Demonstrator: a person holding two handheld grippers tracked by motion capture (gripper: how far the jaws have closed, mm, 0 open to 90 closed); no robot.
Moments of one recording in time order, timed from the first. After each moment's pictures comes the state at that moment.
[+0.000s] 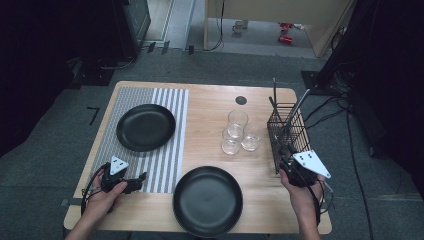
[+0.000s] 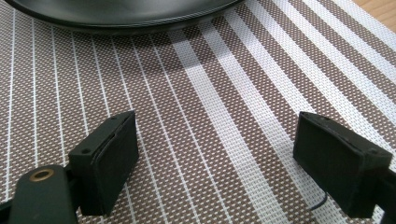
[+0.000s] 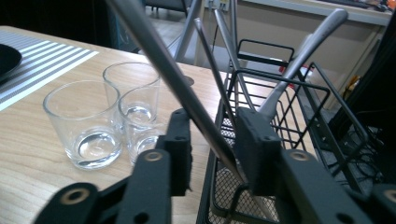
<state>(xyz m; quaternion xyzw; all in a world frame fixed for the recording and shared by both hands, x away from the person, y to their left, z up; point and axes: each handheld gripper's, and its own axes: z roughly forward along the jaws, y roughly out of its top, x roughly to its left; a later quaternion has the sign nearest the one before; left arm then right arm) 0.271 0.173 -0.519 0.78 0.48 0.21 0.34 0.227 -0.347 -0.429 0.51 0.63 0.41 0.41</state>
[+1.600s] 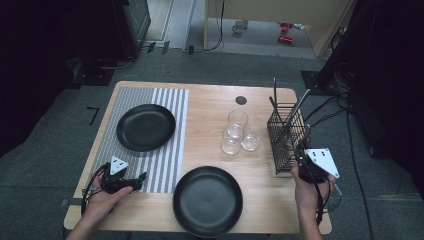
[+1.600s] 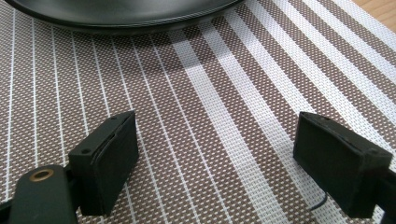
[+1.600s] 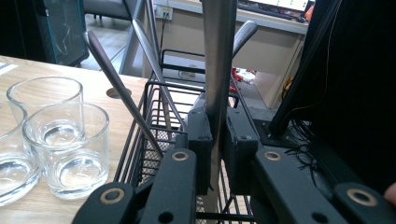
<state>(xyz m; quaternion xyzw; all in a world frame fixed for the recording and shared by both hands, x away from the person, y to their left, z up) 0.271 0.173 -0.519 0.78 0.48 0.21 0.34 0.233 -0.371 -0.425 0.56 0.56 0.37 0.48</state>
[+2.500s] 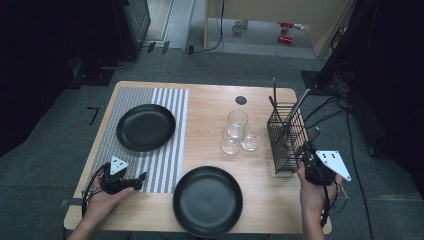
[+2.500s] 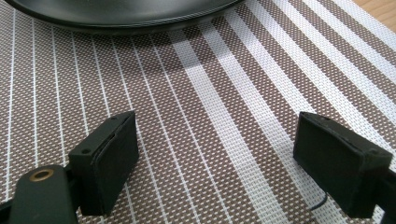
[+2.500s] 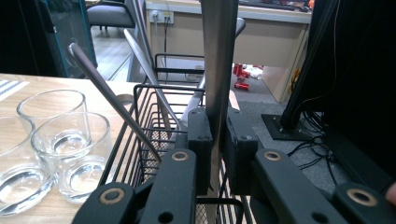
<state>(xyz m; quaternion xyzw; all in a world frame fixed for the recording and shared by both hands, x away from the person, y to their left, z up) 0.271 0.173 -0.519 0.78 0.48 0.21 0.34 0.225 -0.385 -0.422 0.58 0.54 0.40 0.46</state>
